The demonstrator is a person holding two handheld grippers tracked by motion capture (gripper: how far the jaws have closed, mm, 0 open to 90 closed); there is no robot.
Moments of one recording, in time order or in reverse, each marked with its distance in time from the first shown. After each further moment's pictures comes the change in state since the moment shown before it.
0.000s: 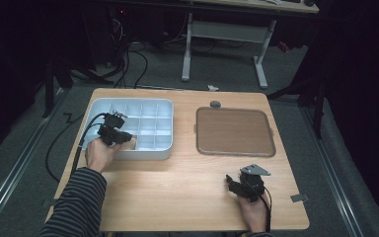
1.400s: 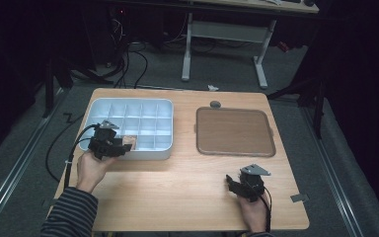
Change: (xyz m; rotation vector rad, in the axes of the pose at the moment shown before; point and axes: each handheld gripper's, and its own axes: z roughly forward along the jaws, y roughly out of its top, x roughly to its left) left arm -0.019 -0.039 -0.039 -0.119 -0.042 0.011; right arm 0.000 0.000 0.000 0.001 -0.001 0.002
